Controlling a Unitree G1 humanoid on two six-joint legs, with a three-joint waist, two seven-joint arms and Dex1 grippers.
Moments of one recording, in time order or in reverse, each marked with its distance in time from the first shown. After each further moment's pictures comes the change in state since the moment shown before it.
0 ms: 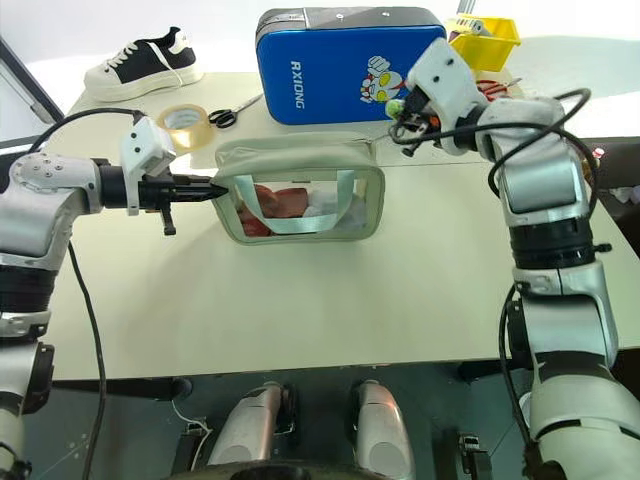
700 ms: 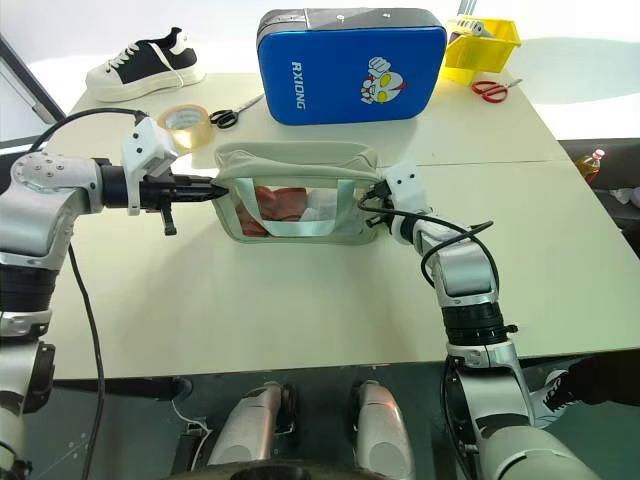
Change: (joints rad) left arm -0.004 0.007 0.000 0.008 0.010 0.000 -0.002; right arm 0.282 0.305 -0.085 -0.075 0.119 0.163 -0.272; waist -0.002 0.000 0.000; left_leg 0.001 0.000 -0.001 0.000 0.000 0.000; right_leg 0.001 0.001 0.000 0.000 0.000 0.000
